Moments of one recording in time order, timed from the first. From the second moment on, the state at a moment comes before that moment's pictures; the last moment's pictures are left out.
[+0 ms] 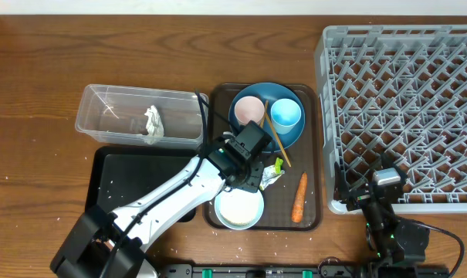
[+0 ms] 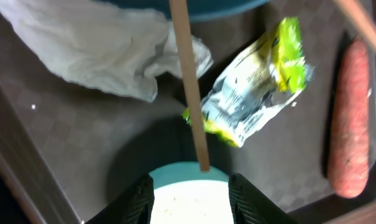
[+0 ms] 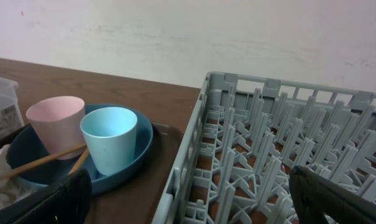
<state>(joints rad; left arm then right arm) -0.76 1.57 1.01 -0.73 0.07 -0.45 -0.01 0.01 0.01 -0.05 -0.23 -0.06</state>
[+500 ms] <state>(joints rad) -0.70 1.57 1.01 -0.72 -0.08 -0.43 -0.01 0.01 0.01 -0.05 -0.23 -0.06</state>
